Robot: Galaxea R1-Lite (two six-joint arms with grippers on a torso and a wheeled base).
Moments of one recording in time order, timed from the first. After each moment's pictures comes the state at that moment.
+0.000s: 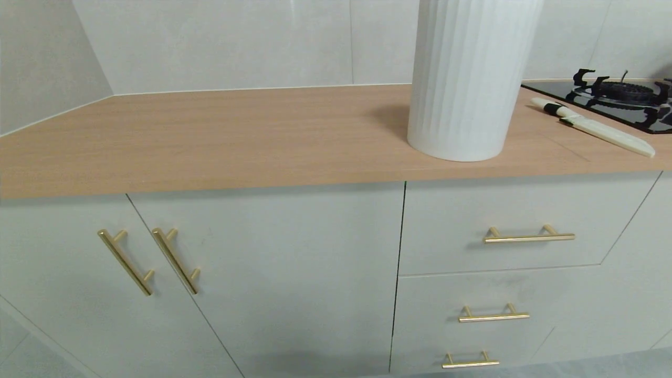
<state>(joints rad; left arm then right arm) 0.00 0.00 0.00 0.00 0.03 0.00 0.00 0.00 0.00 -0.01 0.00 0.02</state>
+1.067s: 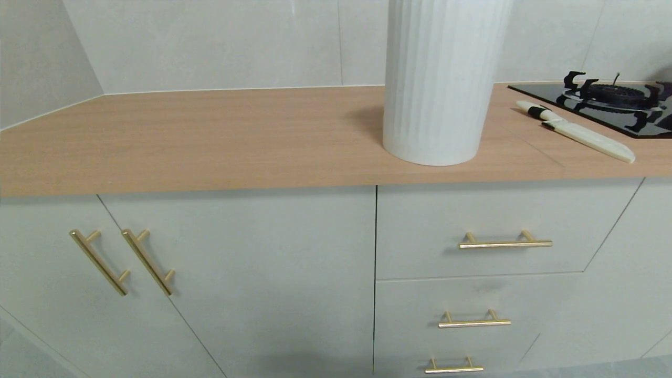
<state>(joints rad) 0.00 0.00 0.00 0.00 0.03 0.00 0.00 0.00 0.00 -0.01 0.00 0.02</state>
